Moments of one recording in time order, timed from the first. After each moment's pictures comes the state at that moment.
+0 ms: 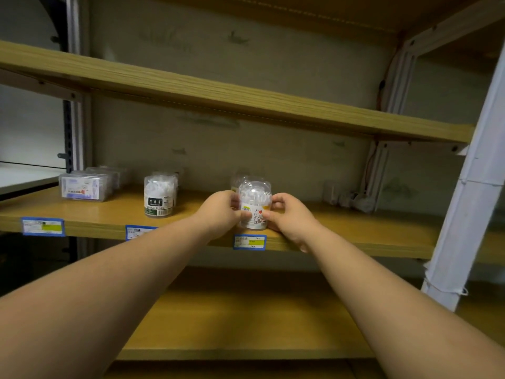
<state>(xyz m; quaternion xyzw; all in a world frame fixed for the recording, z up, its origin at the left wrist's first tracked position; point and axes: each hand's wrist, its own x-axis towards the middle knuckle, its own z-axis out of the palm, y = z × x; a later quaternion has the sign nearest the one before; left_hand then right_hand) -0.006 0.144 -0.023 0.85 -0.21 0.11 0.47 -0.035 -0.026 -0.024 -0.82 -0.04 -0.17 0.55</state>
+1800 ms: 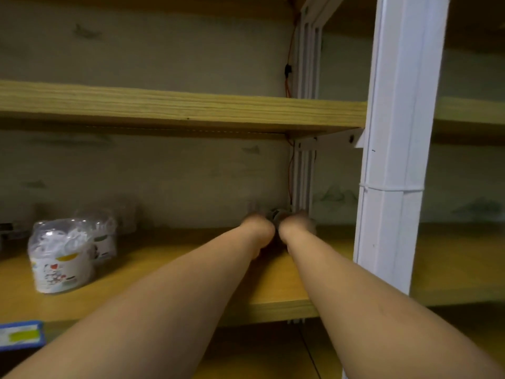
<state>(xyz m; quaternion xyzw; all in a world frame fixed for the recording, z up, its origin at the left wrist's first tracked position) 0.085 -0.251 0.000 0.86 -0.13 0.00 0.49 0.089 -0.336 -0.001 -0.82 0.33 -0.23 0.40</state>
